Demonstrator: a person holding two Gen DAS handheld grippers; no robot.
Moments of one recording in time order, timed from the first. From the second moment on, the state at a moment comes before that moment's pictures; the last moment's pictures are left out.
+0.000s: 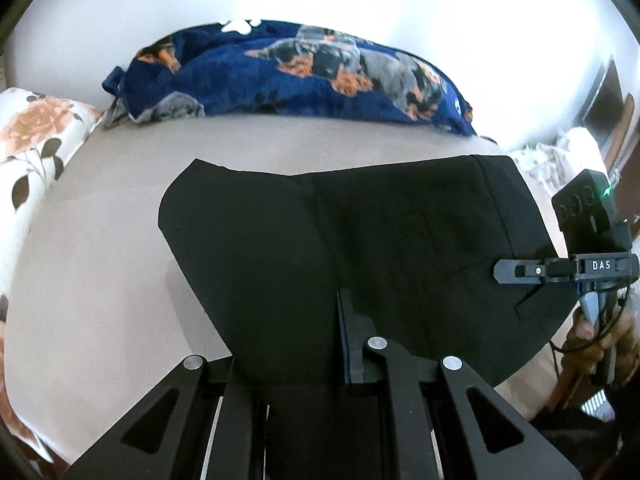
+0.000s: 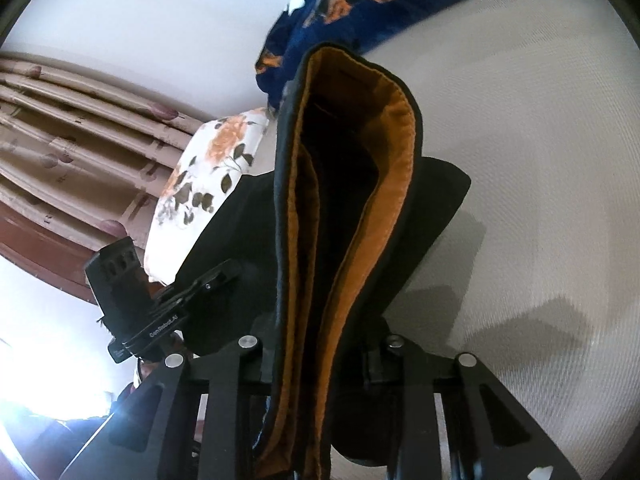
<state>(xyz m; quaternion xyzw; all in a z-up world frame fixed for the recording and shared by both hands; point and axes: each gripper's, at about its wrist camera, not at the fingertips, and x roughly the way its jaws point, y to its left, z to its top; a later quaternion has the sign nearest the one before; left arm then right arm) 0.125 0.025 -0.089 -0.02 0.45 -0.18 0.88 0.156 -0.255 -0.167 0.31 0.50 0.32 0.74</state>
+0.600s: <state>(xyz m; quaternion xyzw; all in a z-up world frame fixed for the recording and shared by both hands) 0.243 0.045 -0.078 -0.01 0.41 -0.15 0.90 0.268 -0.242 -0.151 0.33 0.47 0.34 0.75</state>
